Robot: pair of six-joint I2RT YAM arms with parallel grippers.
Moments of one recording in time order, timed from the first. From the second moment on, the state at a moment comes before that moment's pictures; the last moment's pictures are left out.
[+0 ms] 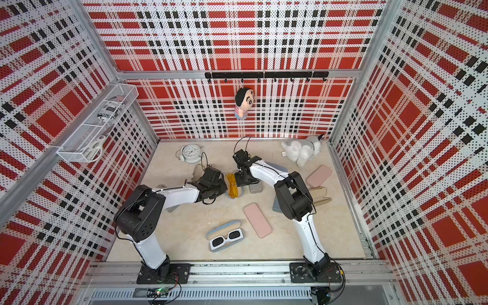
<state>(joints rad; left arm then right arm) -0.50 1.80 0.95 -0.05 -0.03 -0.91 0.63 2.21 1.78 -0.75 -0.04 0.34</state>
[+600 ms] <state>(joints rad) -0.50 1.84 1.01 -0.08 -0.03 -0.89 0.64 2.23 1.84 -0.78 -0.02 0.33</state>
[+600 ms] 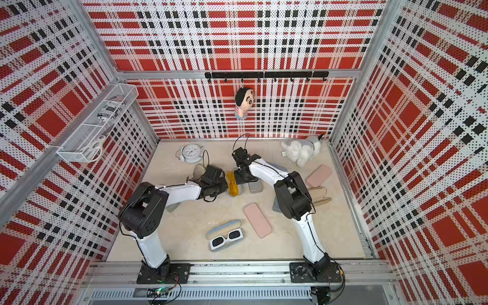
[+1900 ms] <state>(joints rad) -0.49 1.86 1.02 -0.14 -0.07 -0.88 0.71 2.33 2.00 -0.85 0.02 0.35</state>
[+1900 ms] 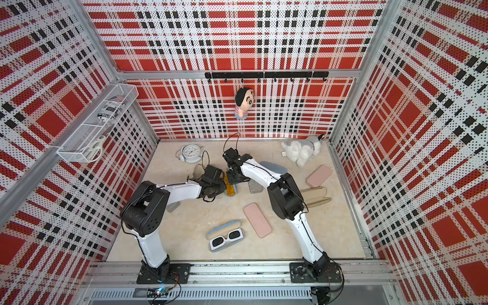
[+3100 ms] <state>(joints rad) -0.49 1.86 1.02 -0.14 -0.10 -0.88 0.73 2.38 2.07 -0.87 0.03 0.39</state>
